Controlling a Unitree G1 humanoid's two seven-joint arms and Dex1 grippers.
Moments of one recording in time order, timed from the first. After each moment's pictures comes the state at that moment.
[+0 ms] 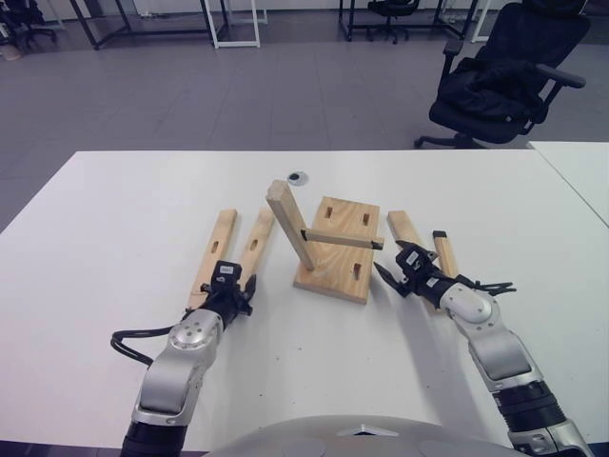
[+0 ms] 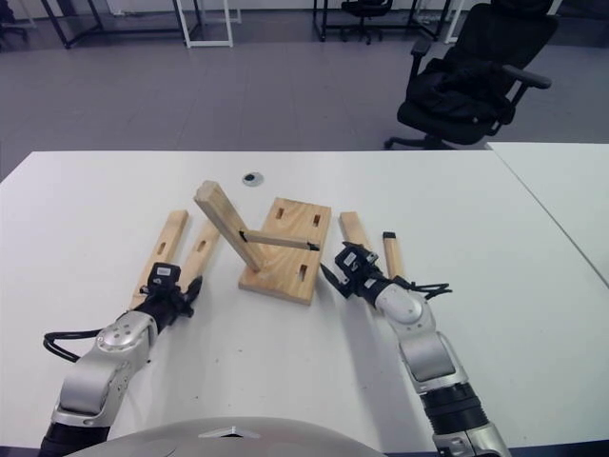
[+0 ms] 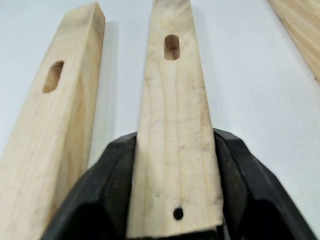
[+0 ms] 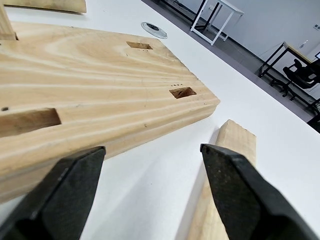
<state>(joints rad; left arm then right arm) 0.17 0.26 -0.05 -0.38 -0.15 0.66 -0.10 -0.01 -0.42 0.13 -0.11 -0.07 0.24 0.45</state>
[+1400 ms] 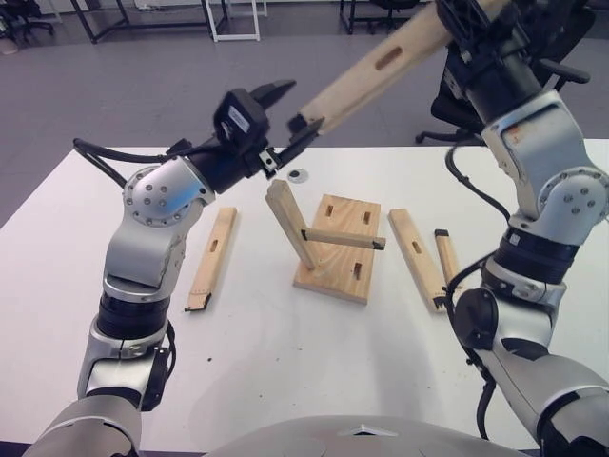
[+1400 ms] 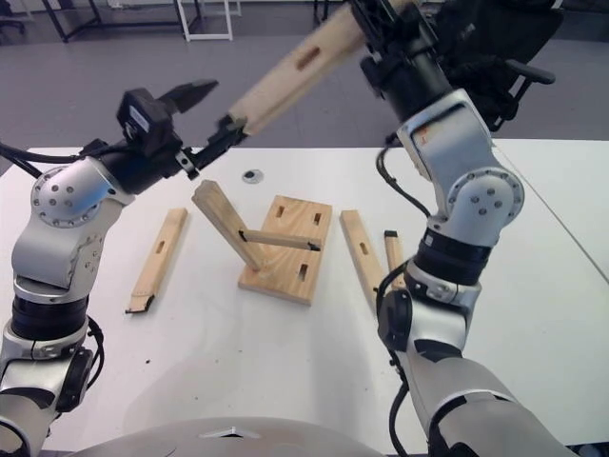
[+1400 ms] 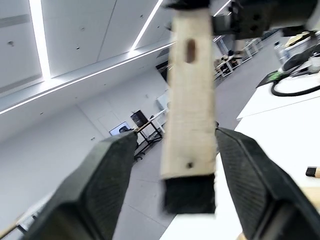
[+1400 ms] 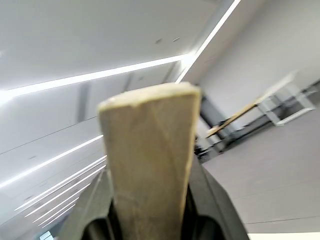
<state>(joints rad) -0.55 0.48 0.02 -0.39 -0.27 0.34 -0.53 -0.78 -0.25 -0.43 -0.14 1.34 0.71 -0.21</state>
